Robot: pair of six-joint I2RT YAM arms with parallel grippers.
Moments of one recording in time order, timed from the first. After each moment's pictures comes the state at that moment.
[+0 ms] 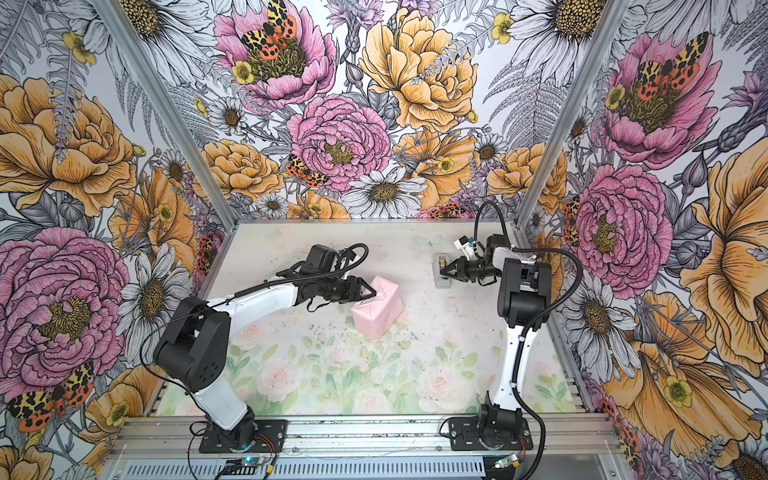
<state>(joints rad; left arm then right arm) -0.52 1.72 1.13 -0.25 0.59 -0.50 -0.19 2.25 1.59 -0.73 -1.06 -0.23</state>
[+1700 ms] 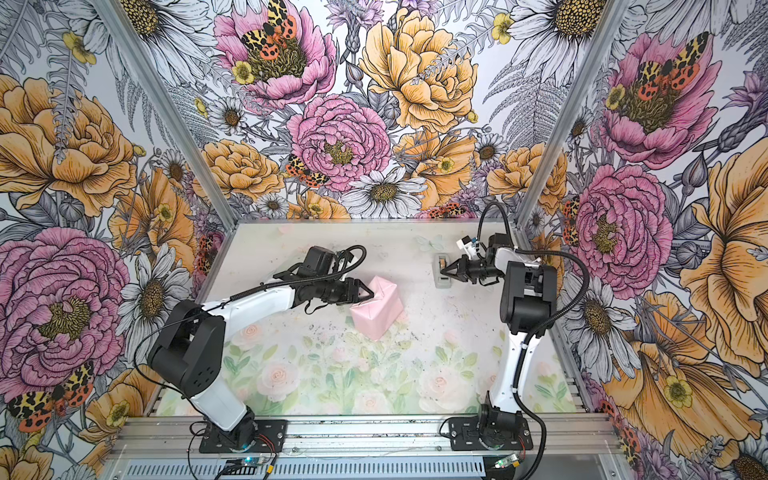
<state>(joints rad) -0.52 1.69 1.10 -0.26 0.57 -0.49 -0.20 2.13 1.50 -0.72 -1.07 -0.08</state>
